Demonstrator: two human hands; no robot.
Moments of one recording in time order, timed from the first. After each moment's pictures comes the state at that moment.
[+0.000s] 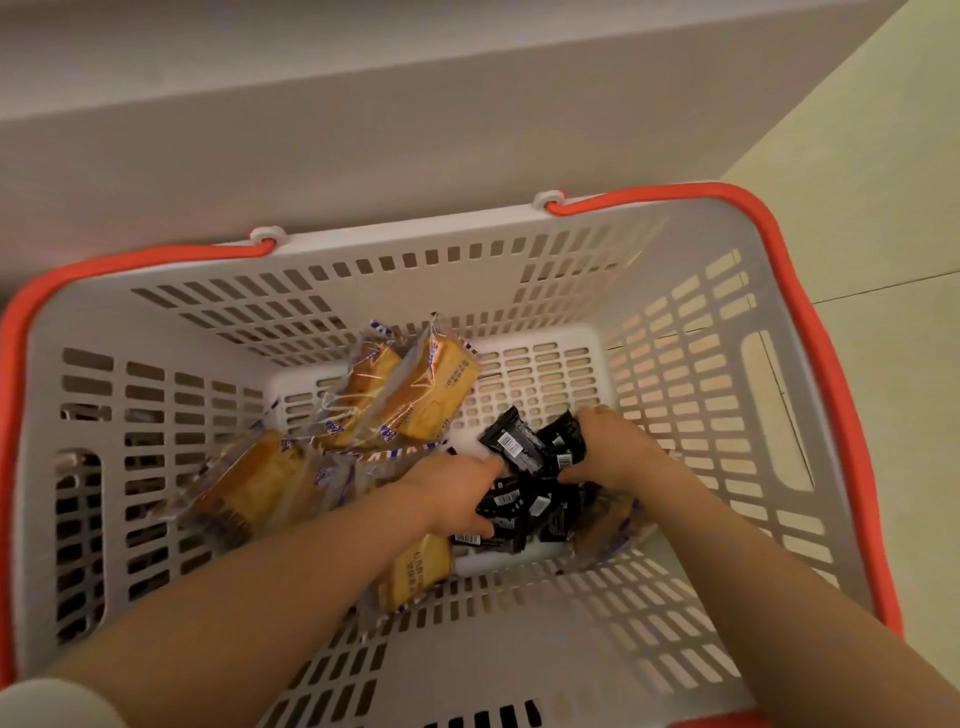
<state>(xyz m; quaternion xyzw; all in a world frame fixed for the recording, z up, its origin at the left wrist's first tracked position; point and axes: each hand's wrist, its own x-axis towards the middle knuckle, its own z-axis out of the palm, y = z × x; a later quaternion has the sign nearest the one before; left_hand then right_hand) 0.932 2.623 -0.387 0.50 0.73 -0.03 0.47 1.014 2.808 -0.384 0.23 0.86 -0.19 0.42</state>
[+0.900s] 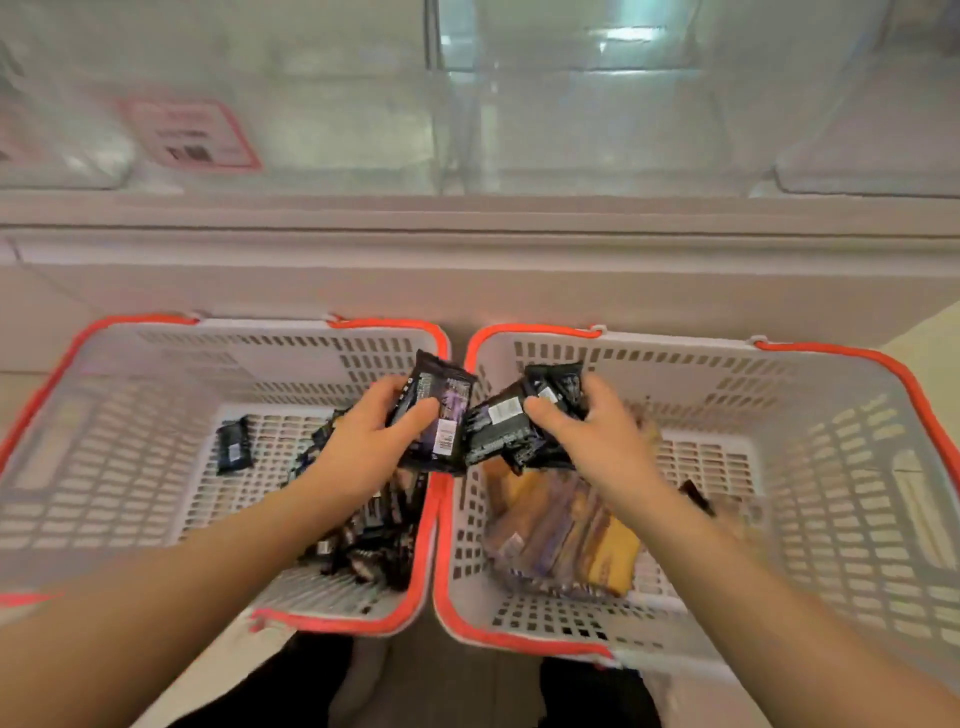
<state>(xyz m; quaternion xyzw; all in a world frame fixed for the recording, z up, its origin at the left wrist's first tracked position) 0.878 2.377 -0.176 0.04 0.82 0.53 0.22 0.935 2.587 -0.179 0.20 0.77 -0.61 0.02</state>
